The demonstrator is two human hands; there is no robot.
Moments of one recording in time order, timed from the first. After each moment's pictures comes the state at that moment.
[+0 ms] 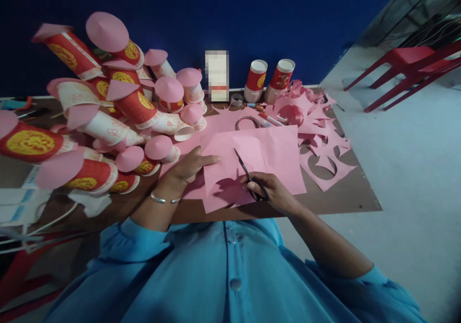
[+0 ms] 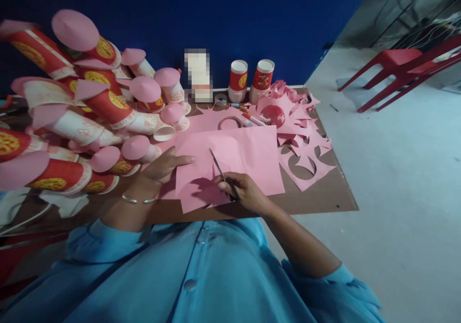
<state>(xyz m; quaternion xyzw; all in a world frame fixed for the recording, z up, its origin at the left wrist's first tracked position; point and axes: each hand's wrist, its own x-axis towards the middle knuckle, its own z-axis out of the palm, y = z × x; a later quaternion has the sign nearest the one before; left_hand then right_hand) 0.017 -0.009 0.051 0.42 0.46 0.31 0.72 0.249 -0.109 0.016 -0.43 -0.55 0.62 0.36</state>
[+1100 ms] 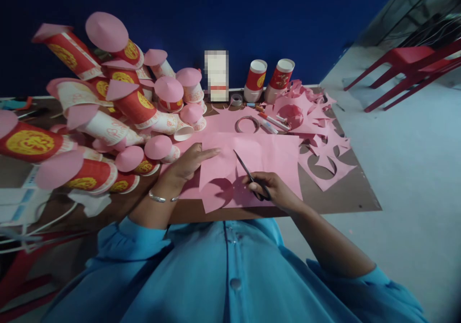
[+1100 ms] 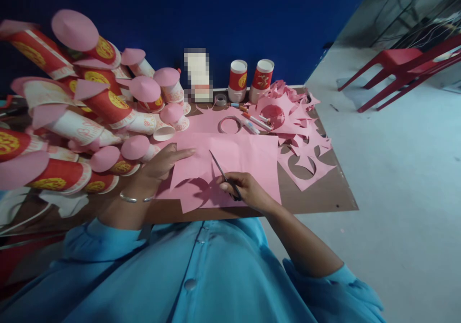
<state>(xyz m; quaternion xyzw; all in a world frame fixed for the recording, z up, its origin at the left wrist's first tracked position) 0.012 0.002 0.037 0.52 0.54 0.30 0.59 0.257 -0.108 0.016 -0.42 -0.54 0.64 0.35</state>
